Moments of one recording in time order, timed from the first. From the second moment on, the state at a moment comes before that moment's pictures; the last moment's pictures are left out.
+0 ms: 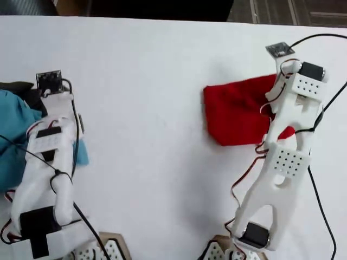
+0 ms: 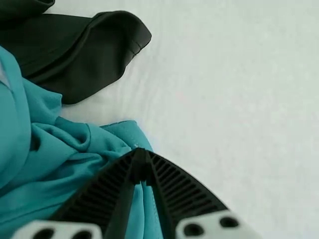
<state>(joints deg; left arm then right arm) -22.6 -12.4 49.2 25.5 1.0 18.0 57.3 -64.8 93.3 40.9</state>
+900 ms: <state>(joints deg) -22.6 -12.5 49.9 25.5 1.0 28.1 59.9 -65.7 82.8 38.0</state>
